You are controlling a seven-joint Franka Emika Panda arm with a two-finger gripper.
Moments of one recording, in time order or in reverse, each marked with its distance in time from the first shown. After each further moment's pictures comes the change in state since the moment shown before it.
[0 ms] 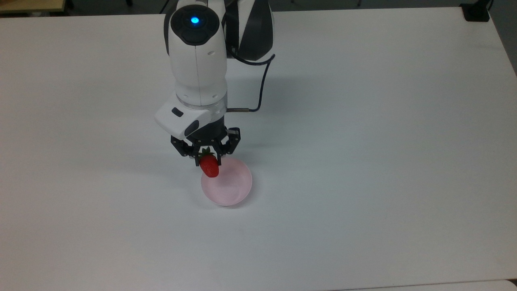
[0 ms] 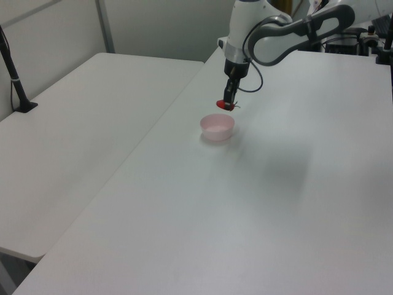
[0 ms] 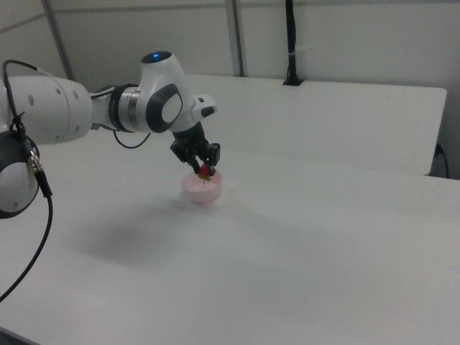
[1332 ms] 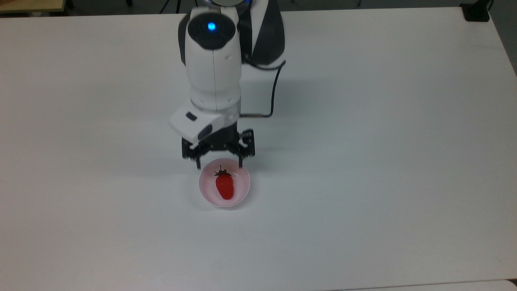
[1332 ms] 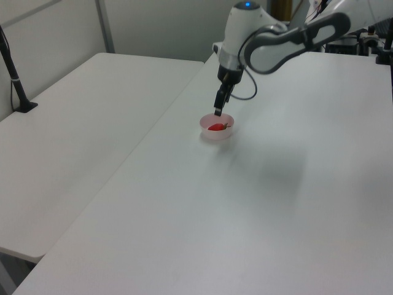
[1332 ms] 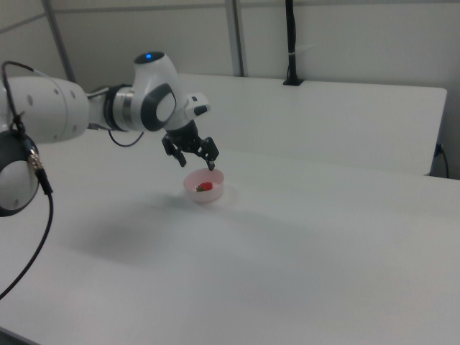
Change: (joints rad) arm 0.032 0.005 0.000 0.016 0.000 -0.004 0.049
